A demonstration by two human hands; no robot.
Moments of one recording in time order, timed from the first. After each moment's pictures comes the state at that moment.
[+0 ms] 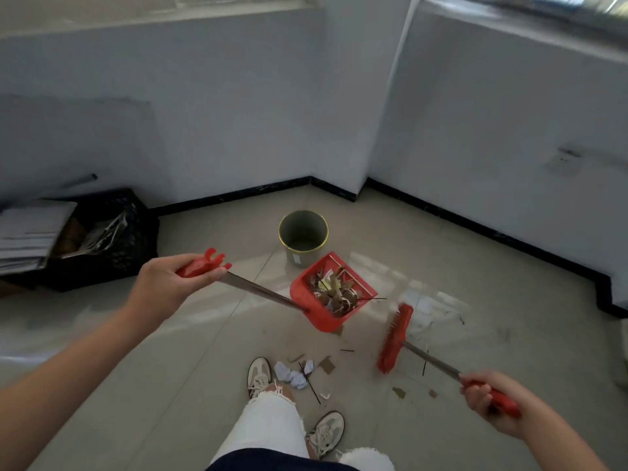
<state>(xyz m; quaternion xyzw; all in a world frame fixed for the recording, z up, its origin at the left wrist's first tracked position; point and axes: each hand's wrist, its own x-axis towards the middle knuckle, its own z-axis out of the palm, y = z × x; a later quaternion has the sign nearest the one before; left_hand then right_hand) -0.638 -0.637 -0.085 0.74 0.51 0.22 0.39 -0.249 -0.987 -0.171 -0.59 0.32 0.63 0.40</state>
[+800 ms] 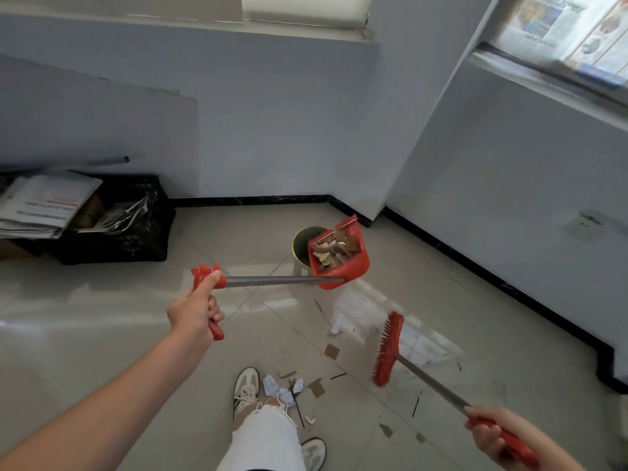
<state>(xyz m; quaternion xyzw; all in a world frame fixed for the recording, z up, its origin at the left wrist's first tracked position) -0.639 -0.646 -0.158 0.15 0.66 0.42 0.61 -0.247 -0.949 -0.157 -0.66 0.26 0.65 0.28</state>
